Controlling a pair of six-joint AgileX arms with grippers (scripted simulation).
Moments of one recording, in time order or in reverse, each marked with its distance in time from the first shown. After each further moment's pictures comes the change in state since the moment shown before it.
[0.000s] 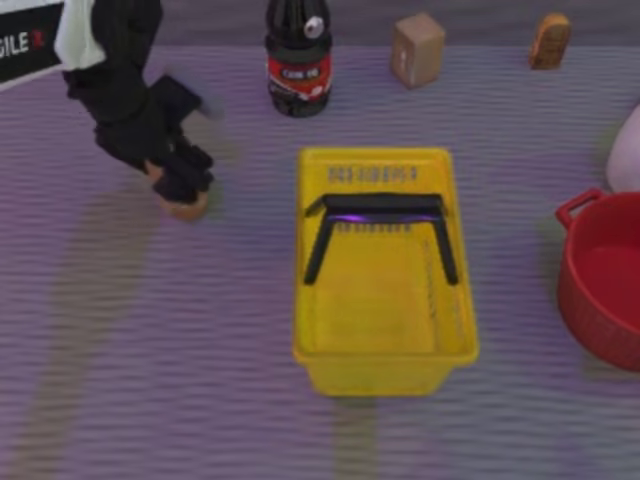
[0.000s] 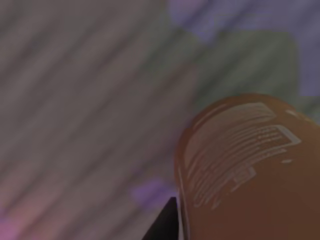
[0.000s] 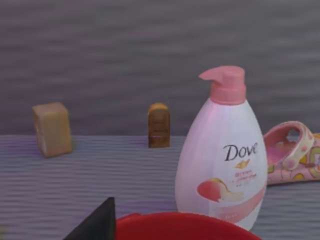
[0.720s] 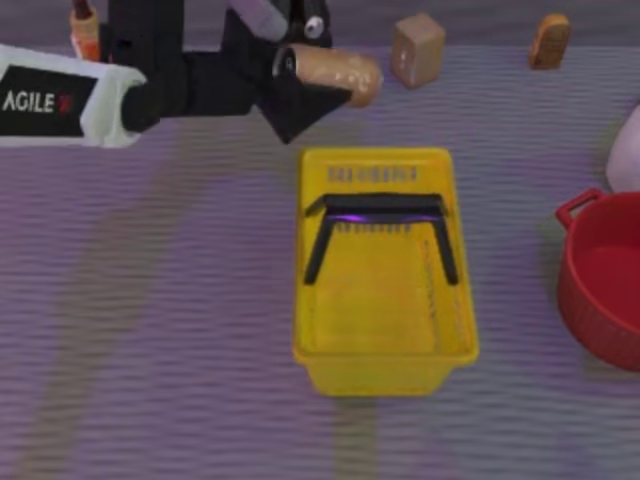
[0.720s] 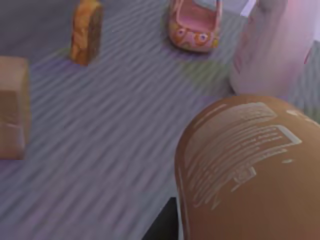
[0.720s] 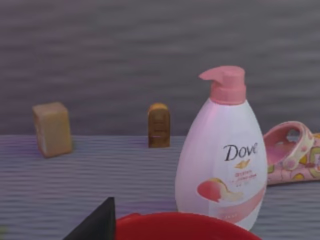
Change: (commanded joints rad) left arm -0.085 -0.129 -0.375 1.166 0.756 -0.382; right arm 0.000 0.000 0.000 0.000 0.000 0.000
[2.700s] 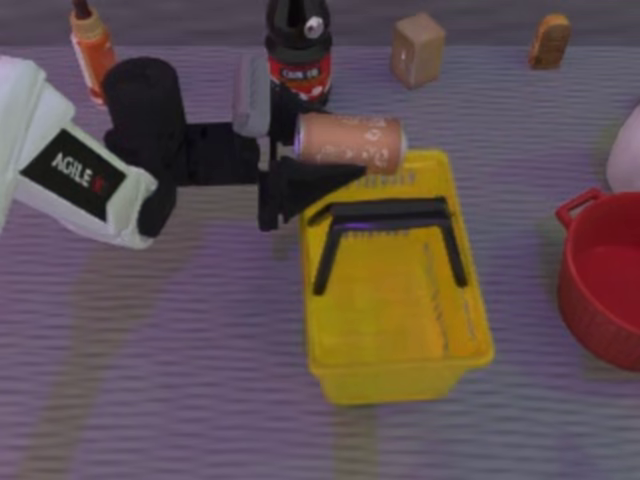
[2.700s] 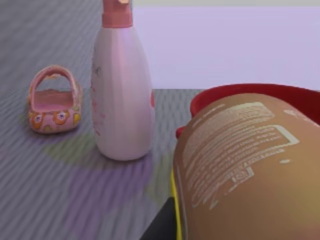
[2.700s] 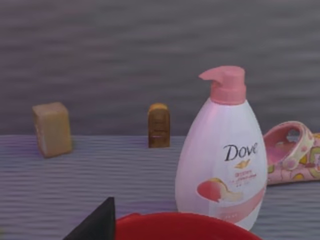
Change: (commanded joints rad) left arm -0.011 0.131 -0.232 0.798 0.343 -0.155; right arm 0.000 0.000 0.000 0.000 0.000 0.000
